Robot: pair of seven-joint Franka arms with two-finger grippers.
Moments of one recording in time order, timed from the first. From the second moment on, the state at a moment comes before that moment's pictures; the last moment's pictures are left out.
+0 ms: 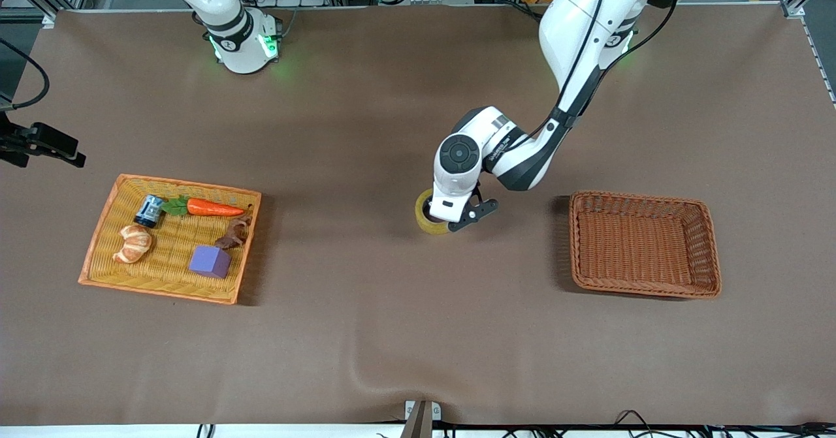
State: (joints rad) left arm -0.52 0.72 -0.24 -1.62 0.11 2.24 -1.28; right arm -0.10 0.06 0.01 -1.53 0.01 1.57 -0.08
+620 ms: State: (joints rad) left arm -0.50 0.71 -0.24 -1.60 0.11 2.24 -1.30; right arm -0.11 0.07 0.01 -1.52 0.01 1.58 -0.08
